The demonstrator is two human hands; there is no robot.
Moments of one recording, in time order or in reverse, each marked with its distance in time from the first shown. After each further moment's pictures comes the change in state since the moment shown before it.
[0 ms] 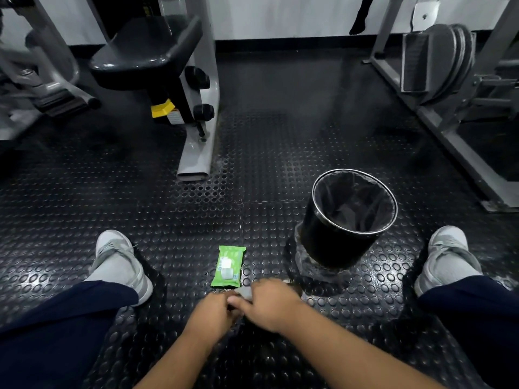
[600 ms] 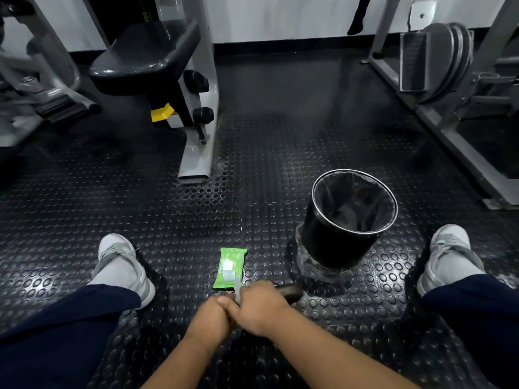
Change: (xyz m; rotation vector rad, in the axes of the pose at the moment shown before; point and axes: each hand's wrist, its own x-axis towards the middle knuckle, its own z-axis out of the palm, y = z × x) left_hand -0.009 0.004 -0.002 -0.067 0.024 -0.040; right_hand 0.005 -0.023 0.002 0.005 -0.023 -0.035
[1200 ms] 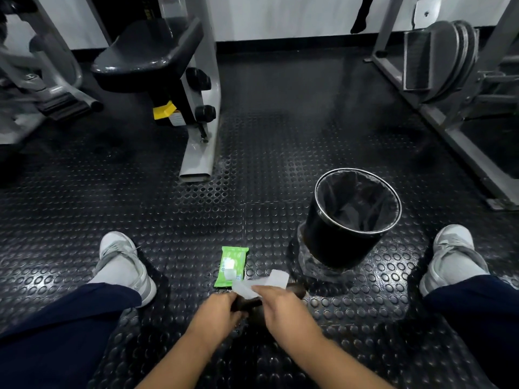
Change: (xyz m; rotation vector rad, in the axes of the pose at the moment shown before) left_hand 0.010 0.001 0.002 0.129 0.026 0.052; right_hand -0.032 0.032 0.028 0.501 0.371 0.012
